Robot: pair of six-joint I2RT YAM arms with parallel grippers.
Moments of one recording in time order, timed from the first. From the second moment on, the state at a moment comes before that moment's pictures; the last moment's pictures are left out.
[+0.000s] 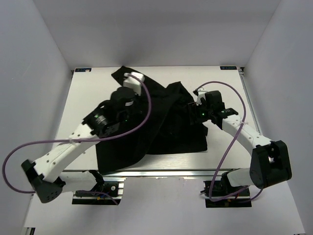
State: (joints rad) left arm -0.82 1.22 1.30 -0.53 -0.43 -0.17; right arm 0.35 1.36 0.90 -0.33 -0.25 0.05
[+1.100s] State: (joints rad) left arm -0.56 1.22 1.19 -0.61 -0.47 -0.56; right arm 0.46 1.32 0.80 -0.09 -0.28 0.21
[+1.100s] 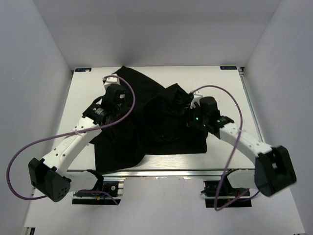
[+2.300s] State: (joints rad) left arm -0.32 1.25 1.05 -0.68 -0.34 -0.61; right arm 0.32 1.68 1.25 -0.38 -0.12 0.19
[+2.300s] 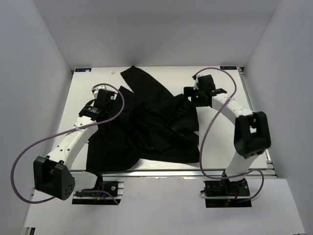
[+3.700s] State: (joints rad) left arm -0.32 0.91 1.21 -0.53 -0.07 -0.37; right arm 0.33 1.29 1.64 -0.17 0.19 -0.08
